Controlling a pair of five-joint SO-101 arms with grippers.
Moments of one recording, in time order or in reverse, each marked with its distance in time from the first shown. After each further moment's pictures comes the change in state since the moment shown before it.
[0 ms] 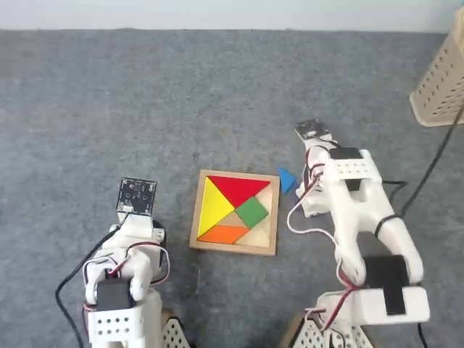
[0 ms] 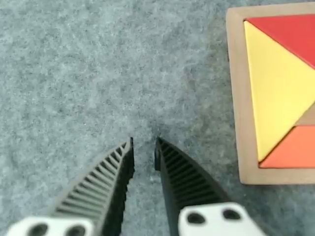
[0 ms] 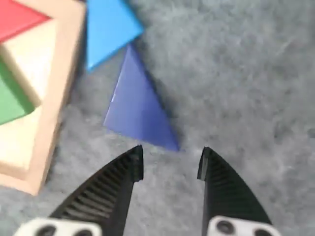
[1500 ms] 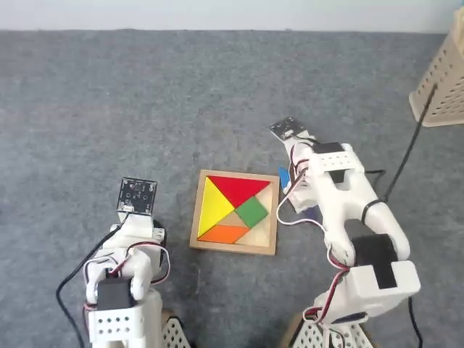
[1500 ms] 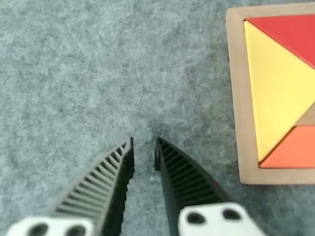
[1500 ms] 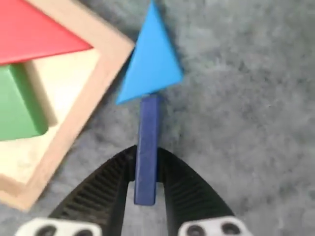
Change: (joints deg) left arm 0.0 0.0 0.0 0.0 0.0; right arm -4.2 8.8 -5.6 -2.5 6.9
